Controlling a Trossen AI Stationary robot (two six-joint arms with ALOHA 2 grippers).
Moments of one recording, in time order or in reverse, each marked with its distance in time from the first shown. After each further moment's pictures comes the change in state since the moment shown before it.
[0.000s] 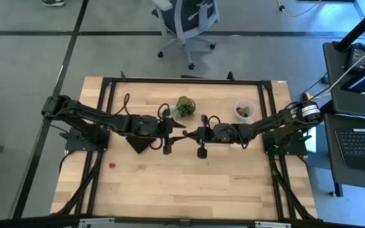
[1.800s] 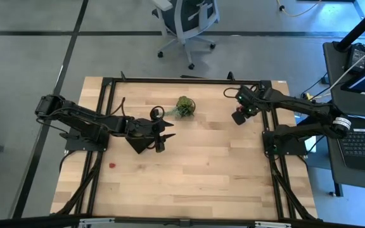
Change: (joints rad) left arm -0.002 -0.106 -0.163 -0.101 -0.137 -0.110; right arm -0.709 -0.437 0.028 -1.542 -0.101 0.415
